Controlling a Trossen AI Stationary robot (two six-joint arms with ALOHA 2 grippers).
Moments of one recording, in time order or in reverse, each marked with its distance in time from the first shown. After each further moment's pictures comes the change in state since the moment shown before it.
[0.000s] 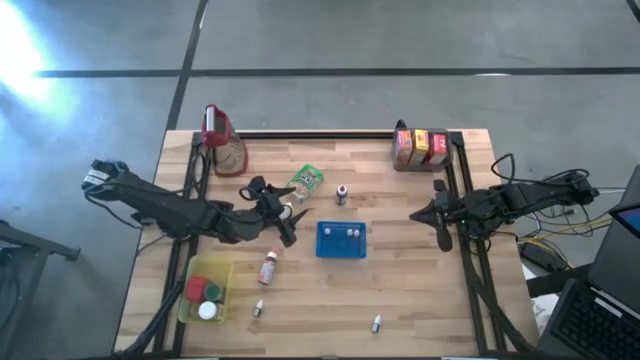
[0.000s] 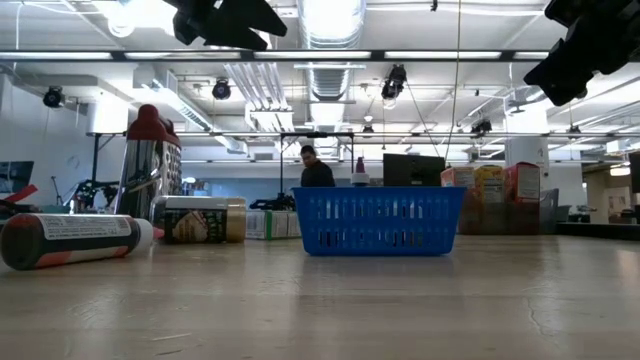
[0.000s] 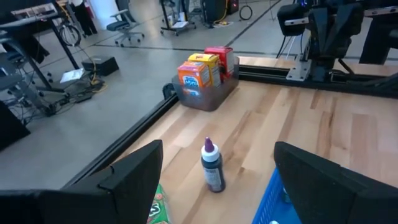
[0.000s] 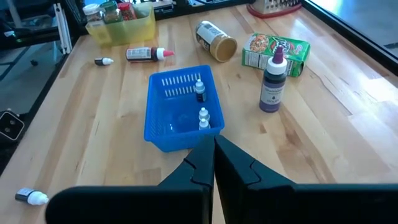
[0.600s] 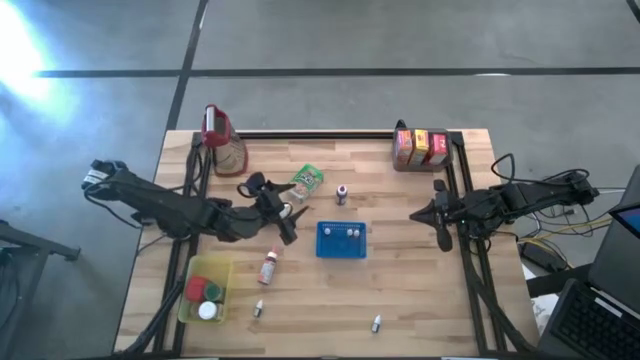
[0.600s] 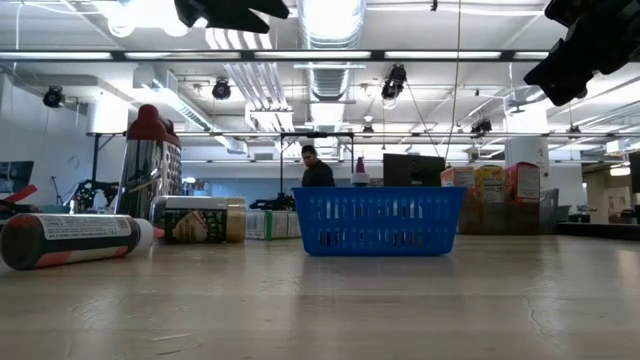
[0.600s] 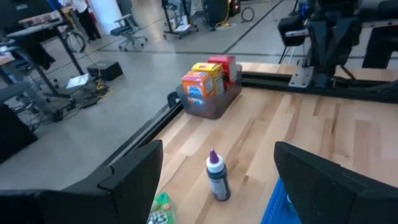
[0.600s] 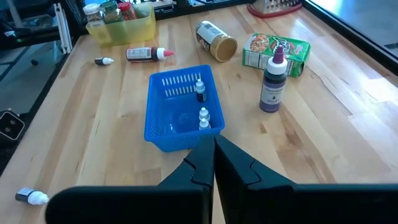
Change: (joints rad) left arm -0.001 -0.001 0.081 -0.071 -0.016 0.033; right arm 0.000 0.000 0.000 0.001 0.000 0.000
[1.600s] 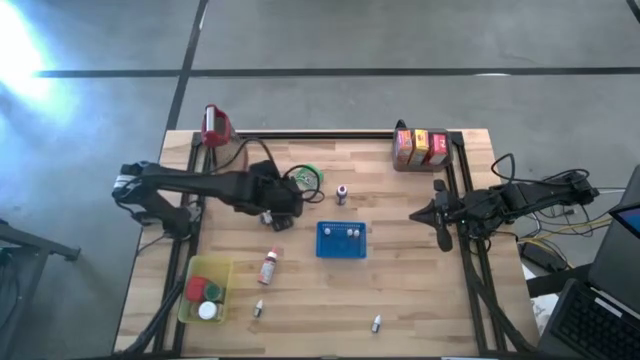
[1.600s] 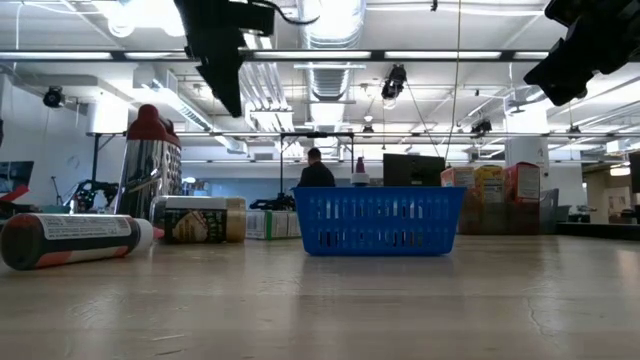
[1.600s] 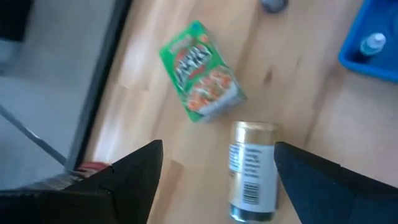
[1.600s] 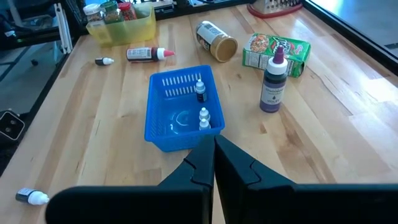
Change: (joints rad) left arm 0.237 0.291 0.421 -1.043 0.333 -0.171; right arm 0.000 0.000 0.000 0.000 -0.001 0.000
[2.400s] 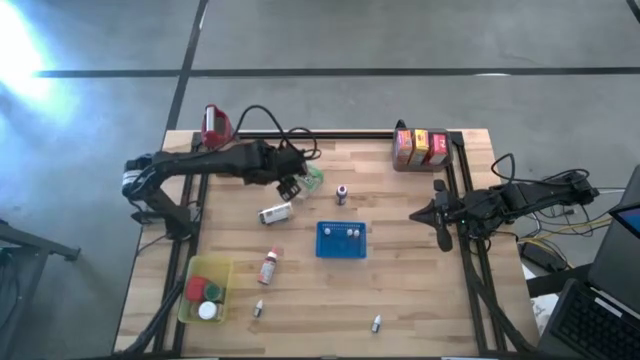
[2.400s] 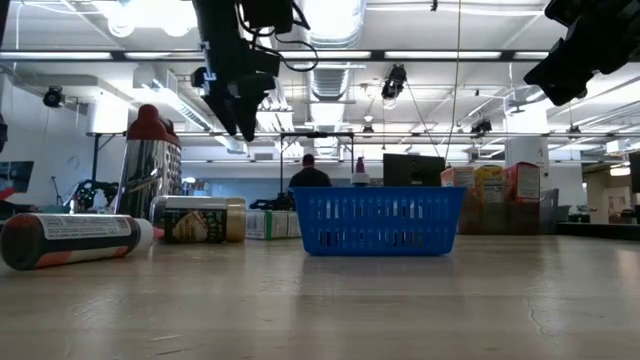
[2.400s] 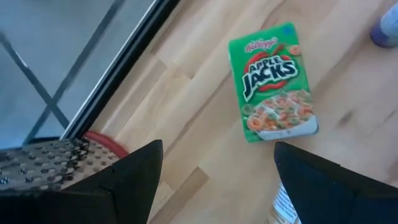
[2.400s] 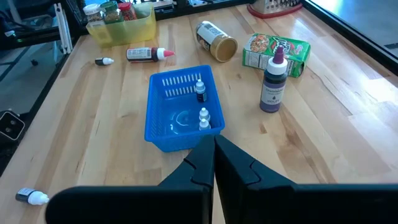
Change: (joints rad) left arm 0.268 0.048 0.008 0.054 0.043 -0.081; right arm 0.000 0.000 0.000 0.000 0.000 0.000
